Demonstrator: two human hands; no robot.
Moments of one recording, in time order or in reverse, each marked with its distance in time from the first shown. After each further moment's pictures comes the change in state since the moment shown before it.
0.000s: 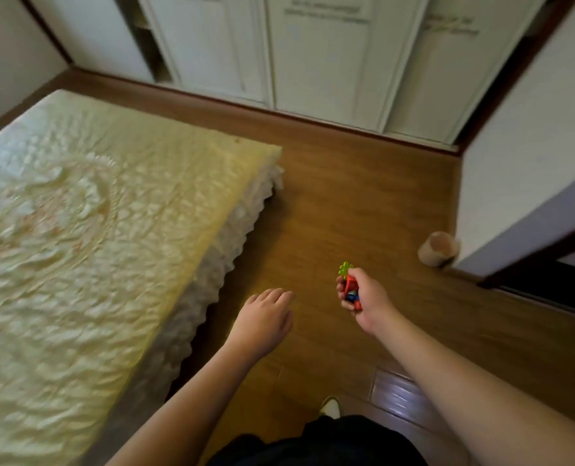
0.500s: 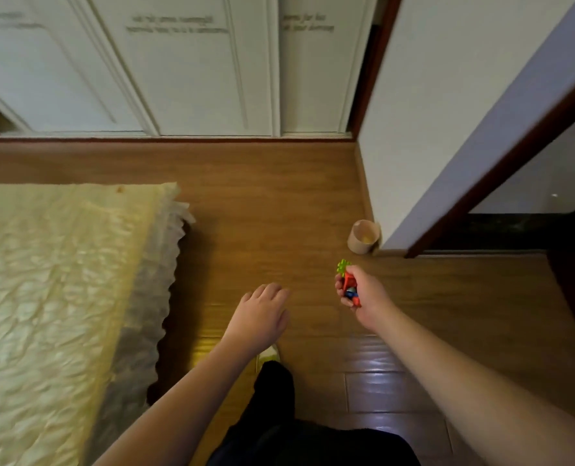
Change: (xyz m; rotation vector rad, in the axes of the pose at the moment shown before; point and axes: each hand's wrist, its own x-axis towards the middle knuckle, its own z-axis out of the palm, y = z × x) left_hand 0.206 0.073 -0.003 0.068 -0.148 0.355; right_hand 0.067 -0.110 -0.106 0.236 0.285 -0.100
